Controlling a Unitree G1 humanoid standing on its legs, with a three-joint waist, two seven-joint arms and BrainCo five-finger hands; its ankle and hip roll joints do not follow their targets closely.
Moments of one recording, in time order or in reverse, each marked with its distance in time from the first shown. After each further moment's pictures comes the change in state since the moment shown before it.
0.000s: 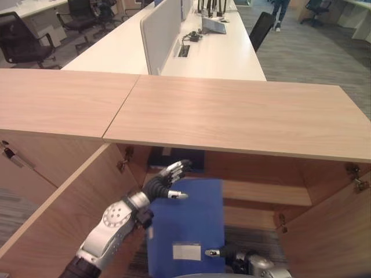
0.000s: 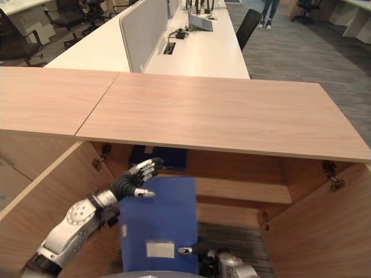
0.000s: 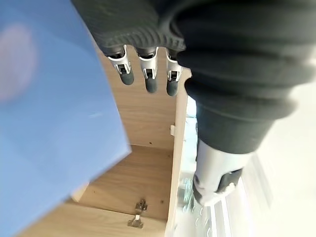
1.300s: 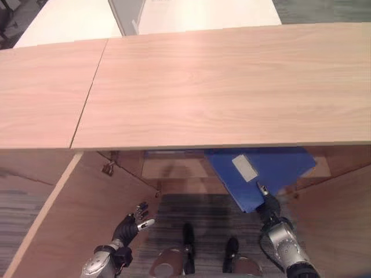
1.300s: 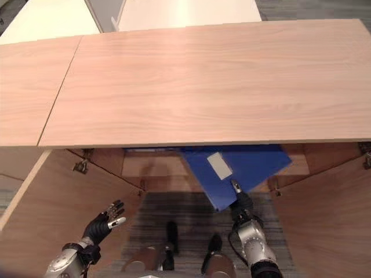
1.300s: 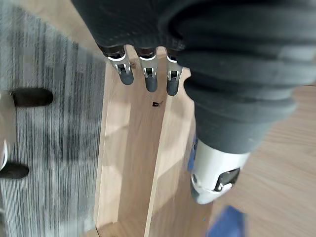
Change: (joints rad) left arm 0.205 -0.134 0.235 0.195 -0.035 0.025 0.144; right arm -0.168 0.077 -0.549 -0.211 0.231 -0.167 -0.237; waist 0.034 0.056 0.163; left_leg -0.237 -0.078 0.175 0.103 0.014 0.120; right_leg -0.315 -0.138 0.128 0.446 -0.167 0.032
